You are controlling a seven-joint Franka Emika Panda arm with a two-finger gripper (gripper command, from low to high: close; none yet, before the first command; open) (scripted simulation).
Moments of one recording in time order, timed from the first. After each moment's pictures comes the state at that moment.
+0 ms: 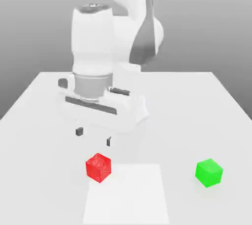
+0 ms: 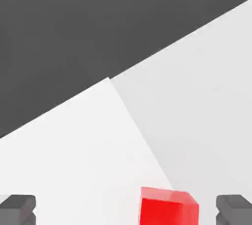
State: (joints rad) arm -0.22 -0.06 0.01 -2.86 0.00 2.82 1.19
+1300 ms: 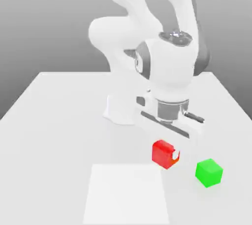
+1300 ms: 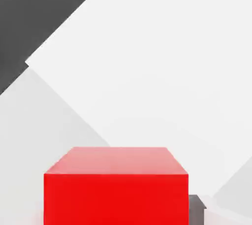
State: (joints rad) arm 0.12 -0.04 0.24 -2.74 0.01 2.70 1.97
